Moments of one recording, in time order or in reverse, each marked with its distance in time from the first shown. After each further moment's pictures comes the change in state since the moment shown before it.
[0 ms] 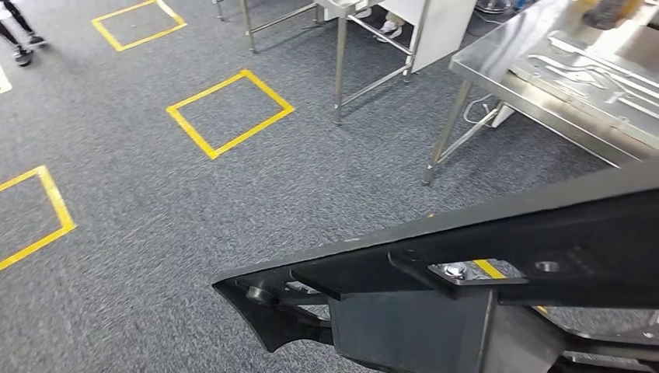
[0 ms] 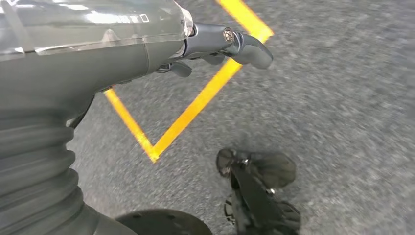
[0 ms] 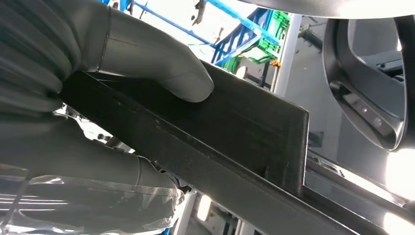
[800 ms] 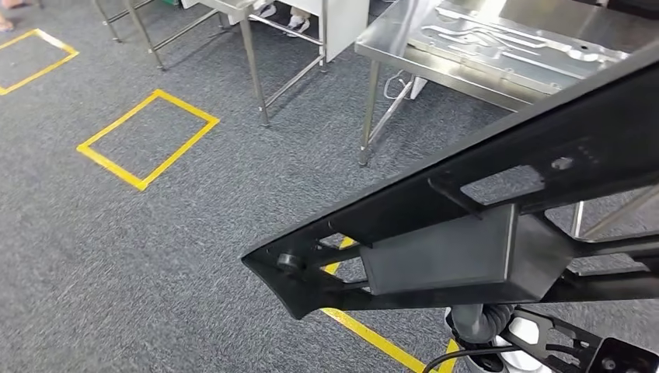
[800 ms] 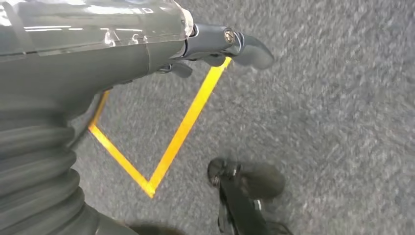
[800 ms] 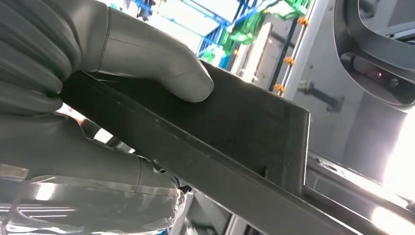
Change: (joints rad) left arm -0.004 0.028 0.023 0.000 0.048 0.043 -0.009; right arm -0.052 0.078 -0.254 0.151 -0.131 0.309 0.000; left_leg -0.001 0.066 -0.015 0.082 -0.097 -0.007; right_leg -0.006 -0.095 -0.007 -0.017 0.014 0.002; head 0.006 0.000
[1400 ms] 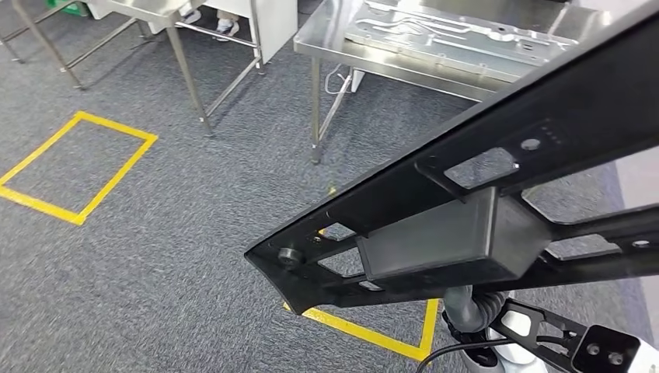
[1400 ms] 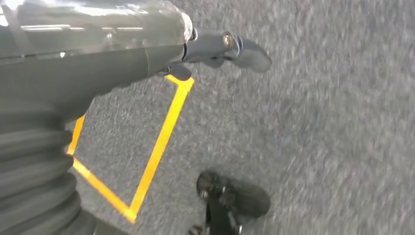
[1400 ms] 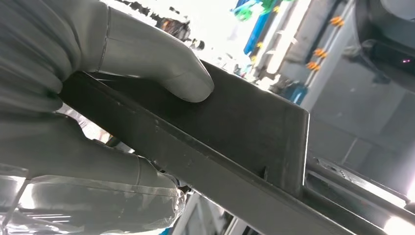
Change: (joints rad) left arm 0.000 0.045 0.049 0.000 0.051 -0.073 -0.029; right arm -0.019 0.007 0.004 0.056 0.002 -0.016 0.000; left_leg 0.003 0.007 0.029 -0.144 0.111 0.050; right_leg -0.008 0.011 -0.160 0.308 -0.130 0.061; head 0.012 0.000
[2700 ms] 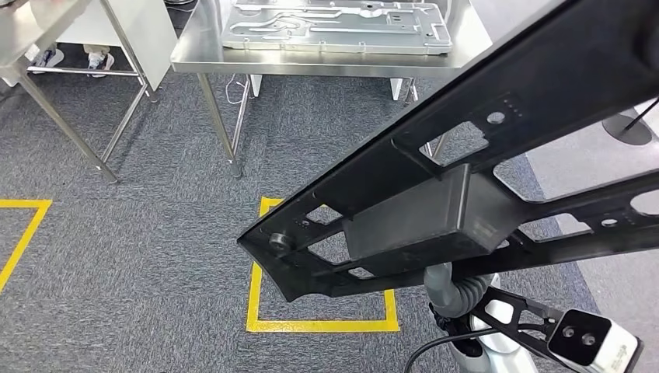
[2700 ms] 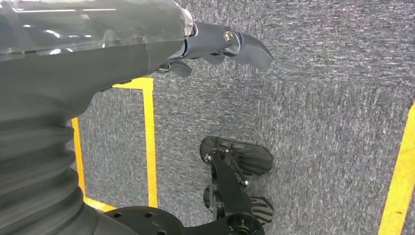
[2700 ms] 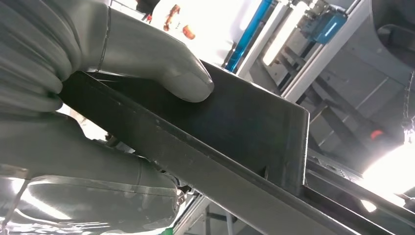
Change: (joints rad) left arm -0.004 -0.031 0.001 0.000 -0.032 -0.090 -0.014; right arm -0.046 0.032 0.037 0.051 0.017 -0.050 0.000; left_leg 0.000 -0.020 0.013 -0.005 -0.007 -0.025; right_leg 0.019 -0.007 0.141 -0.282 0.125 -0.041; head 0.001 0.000
